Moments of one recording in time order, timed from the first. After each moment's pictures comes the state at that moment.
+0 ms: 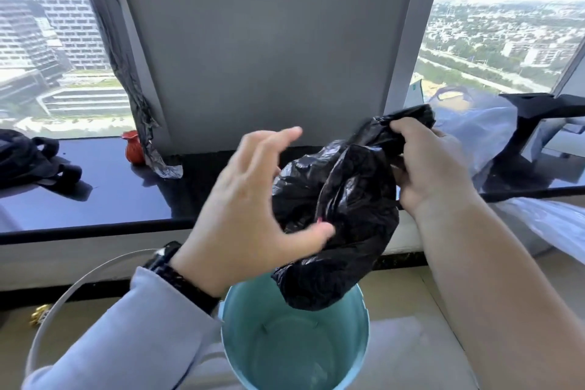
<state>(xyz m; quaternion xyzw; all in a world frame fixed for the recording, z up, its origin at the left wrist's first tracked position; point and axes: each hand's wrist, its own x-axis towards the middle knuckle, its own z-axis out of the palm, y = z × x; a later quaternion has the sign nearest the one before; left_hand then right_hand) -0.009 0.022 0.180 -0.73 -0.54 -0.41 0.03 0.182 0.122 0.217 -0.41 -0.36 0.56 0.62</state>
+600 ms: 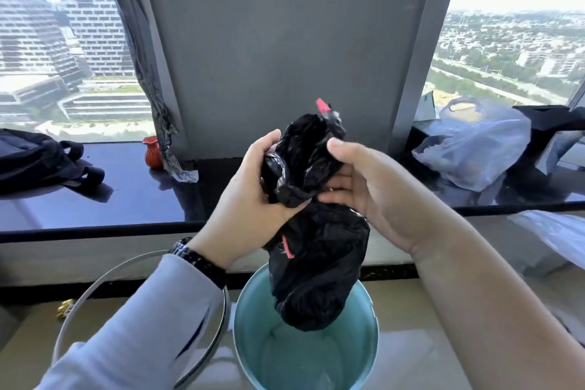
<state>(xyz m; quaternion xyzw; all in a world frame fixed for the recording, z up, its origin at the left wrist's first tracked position) -0.024 0.037 0.177 -0.61 -0.54 -0.55 -0.21 0.153 0.096 0.208 -0.24 -0.66 0.62 0.35</state>
